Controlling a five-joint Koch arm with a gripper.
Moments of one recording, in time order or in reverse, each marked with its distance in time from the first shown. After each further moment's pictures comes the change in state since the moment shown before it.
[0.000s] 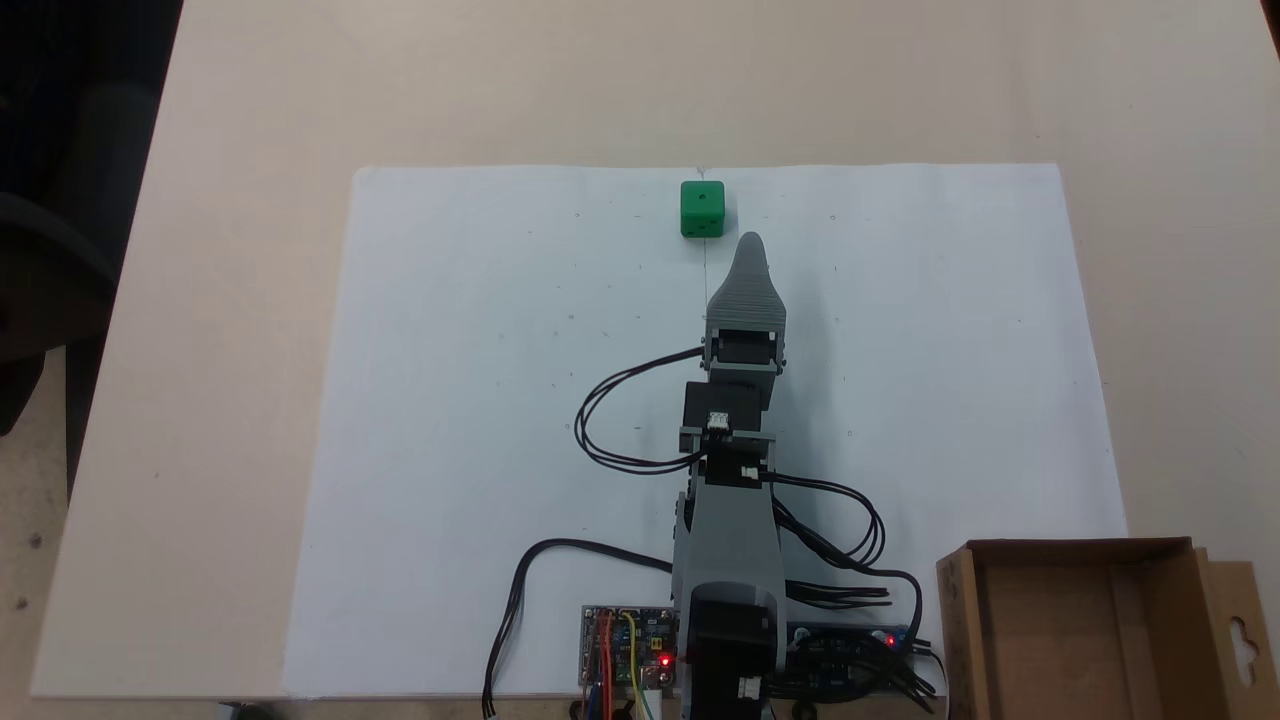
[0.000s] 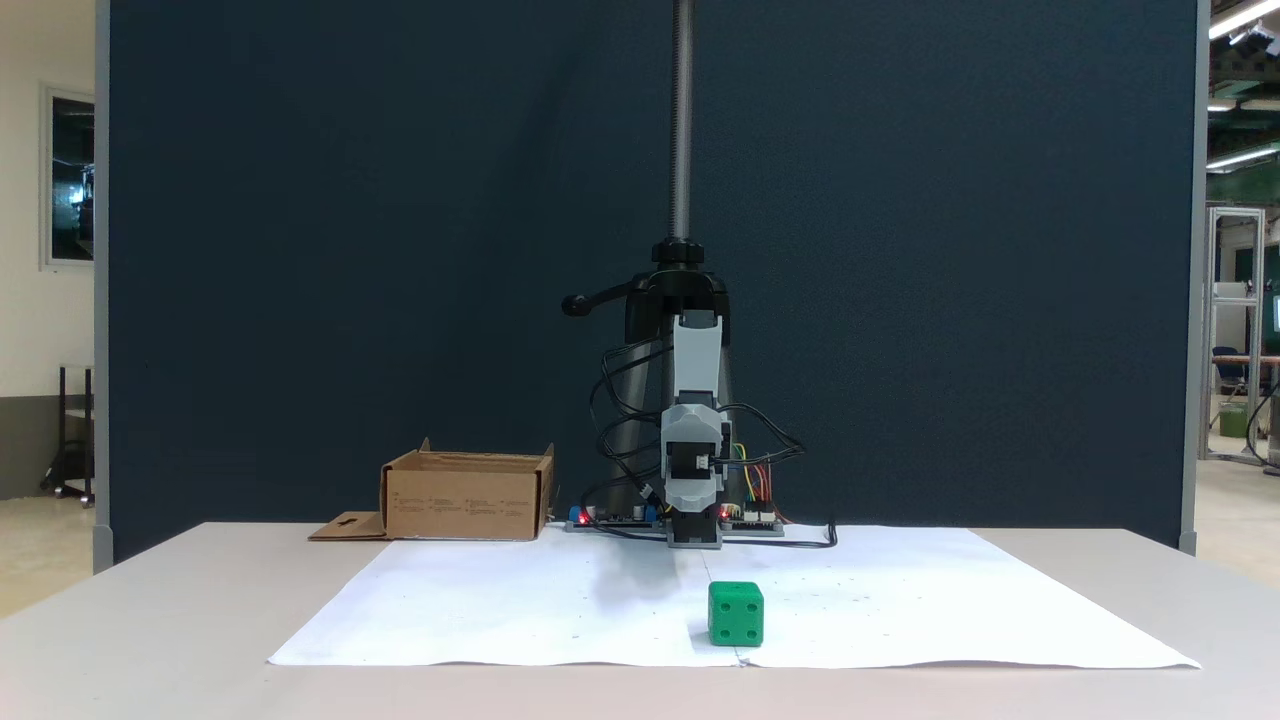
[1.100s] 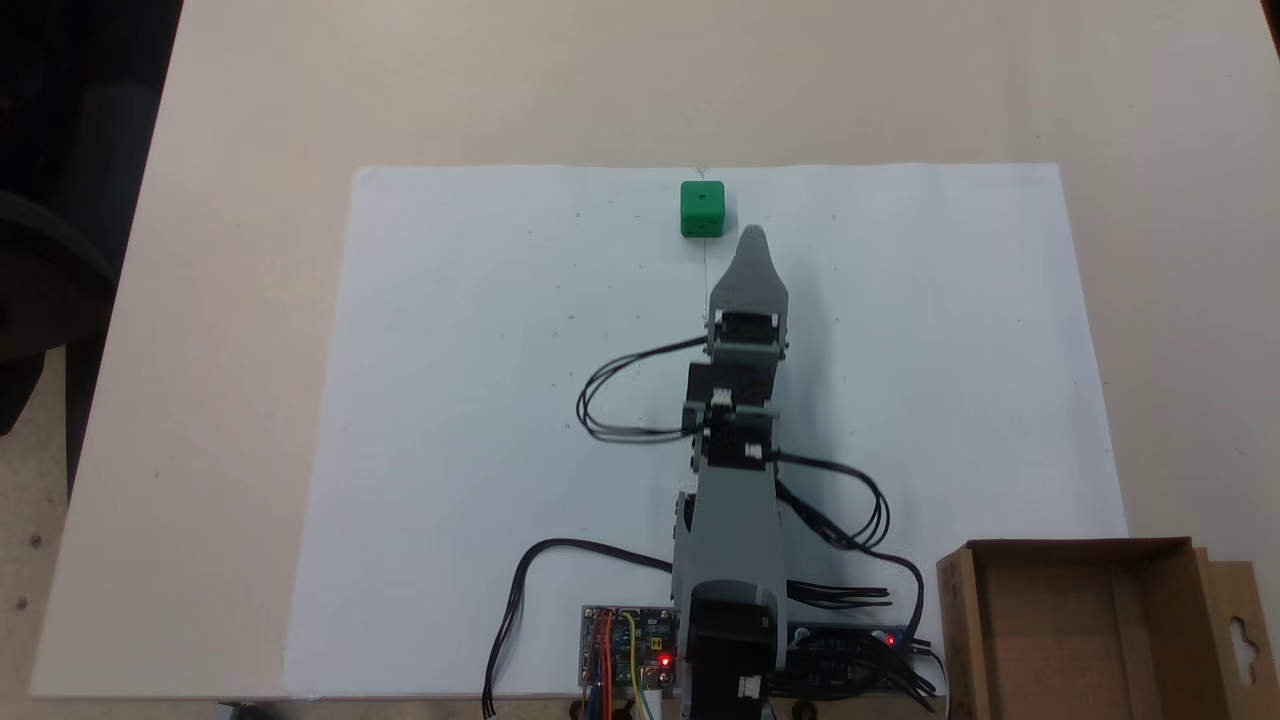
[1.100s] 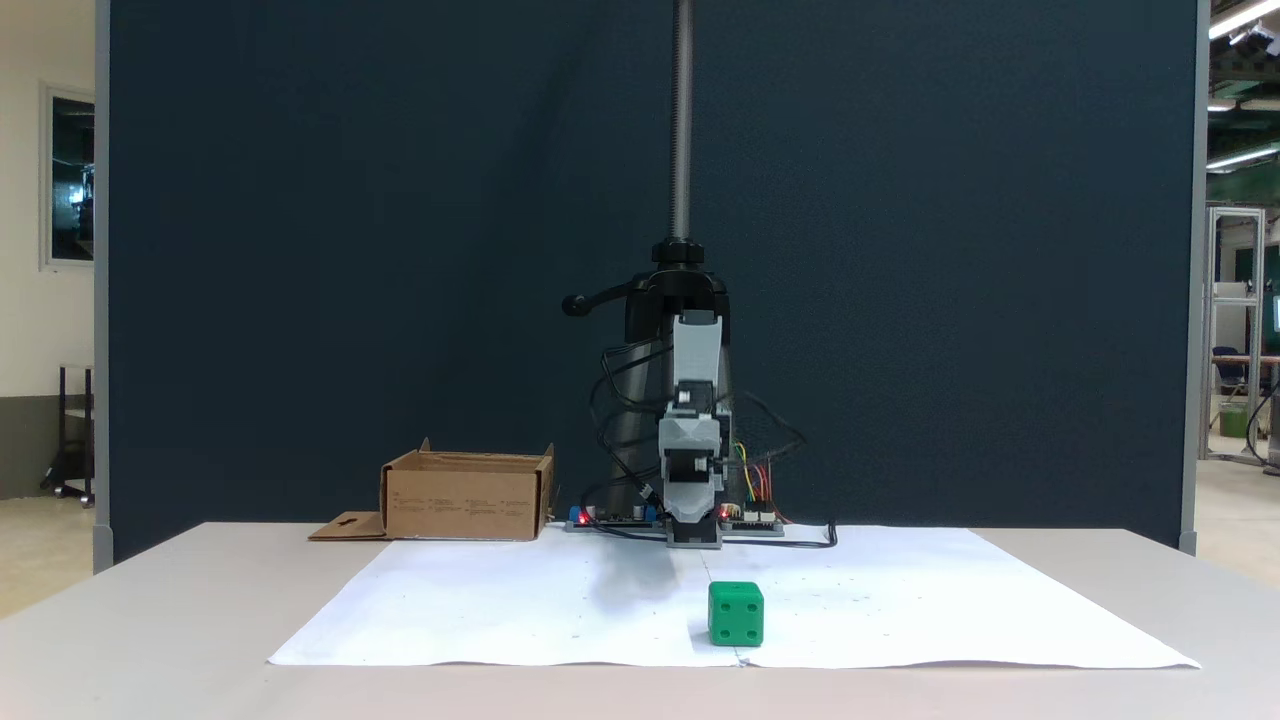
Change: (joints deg) arm 0.0 0.0 -11.6 19.2 0.0
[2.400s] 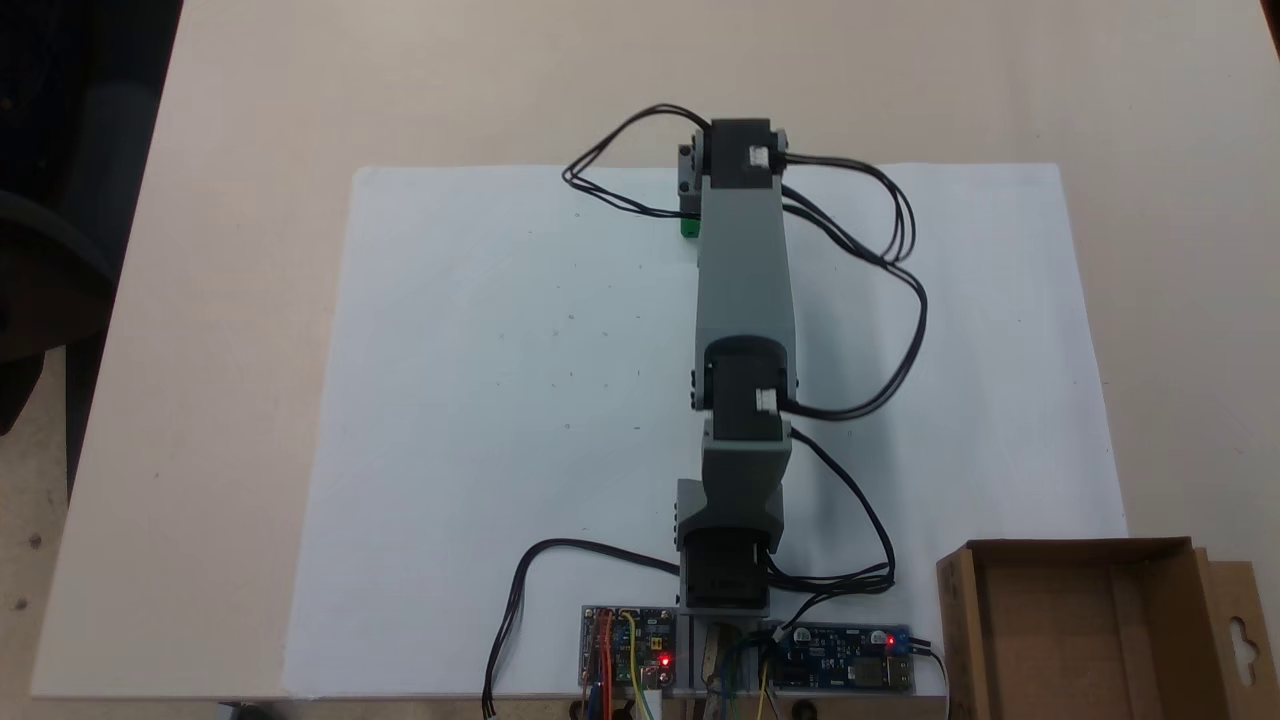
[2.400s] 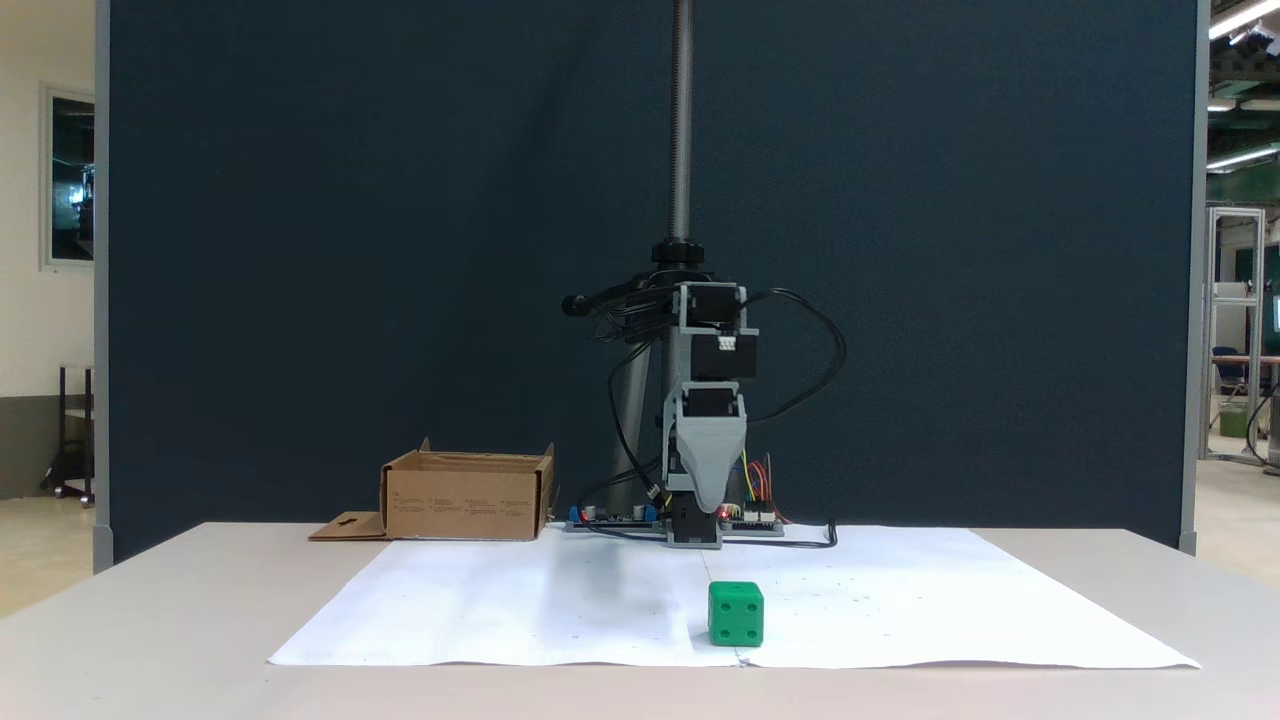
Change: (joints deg) arm -4.4 -48.4 -82.0 99.5 0.3
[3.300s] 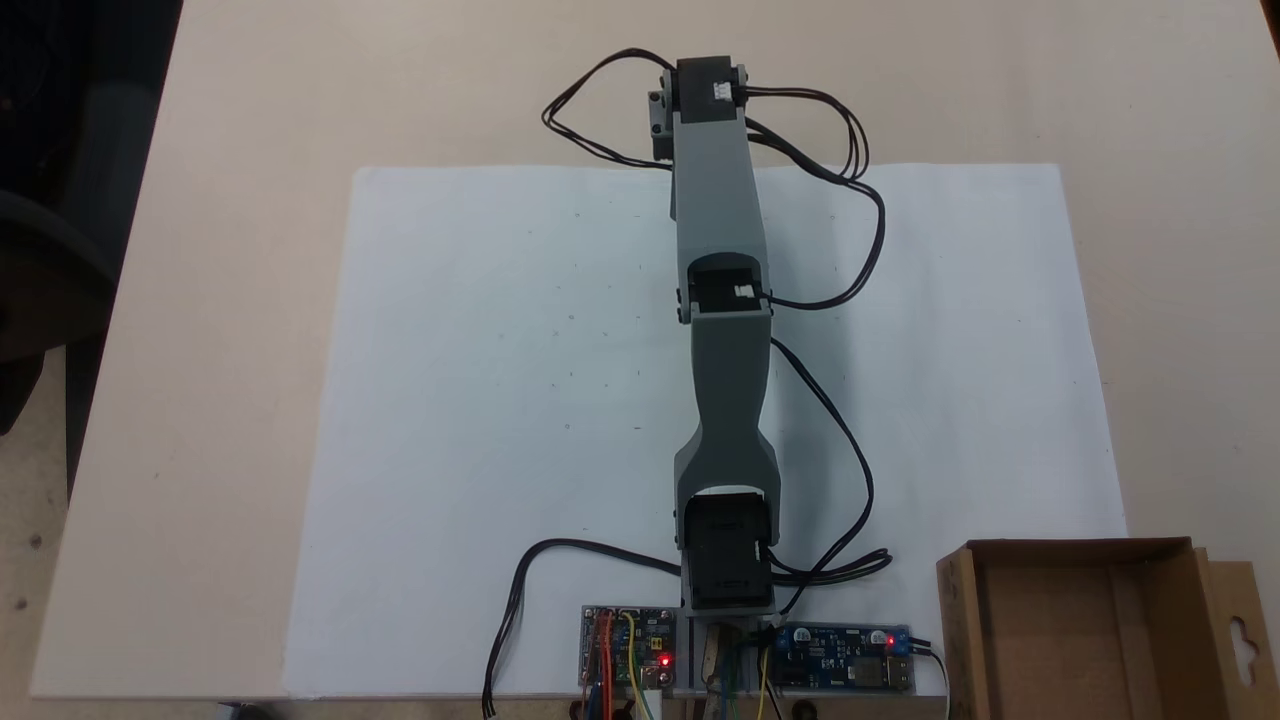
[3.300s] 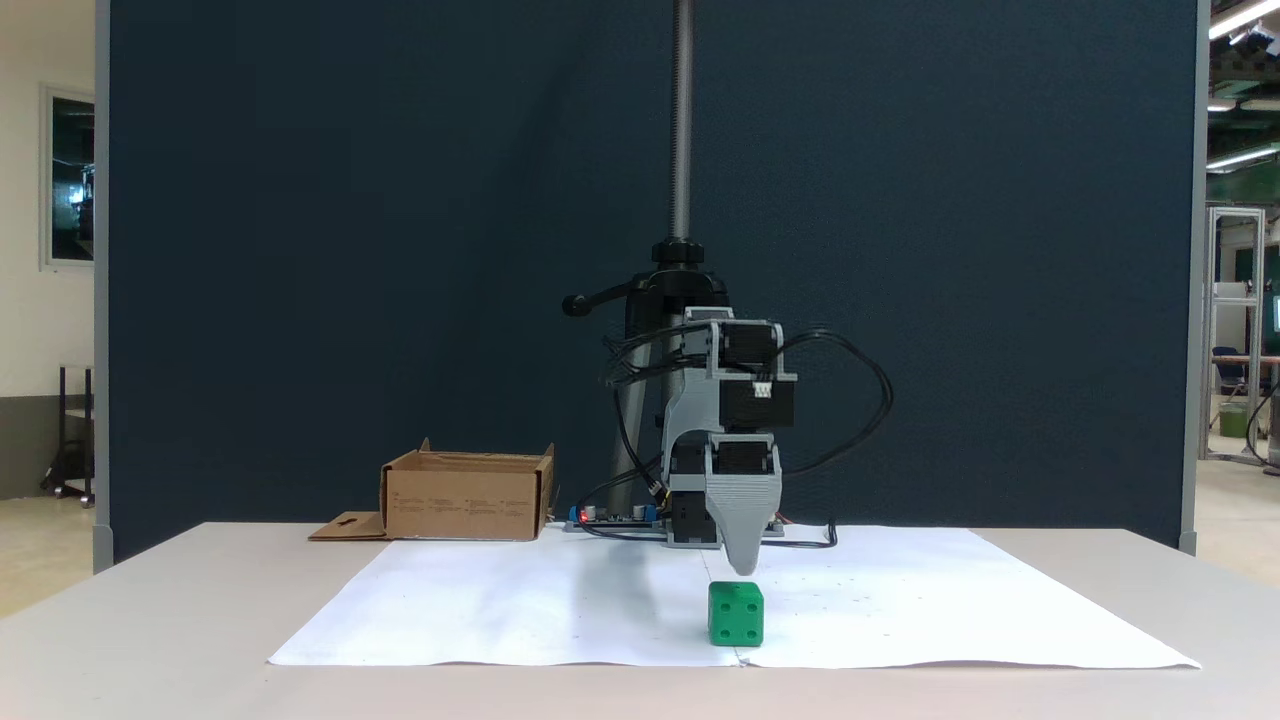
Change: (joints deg) arm -4.0 -26.0 -28.5 4.2 5.4
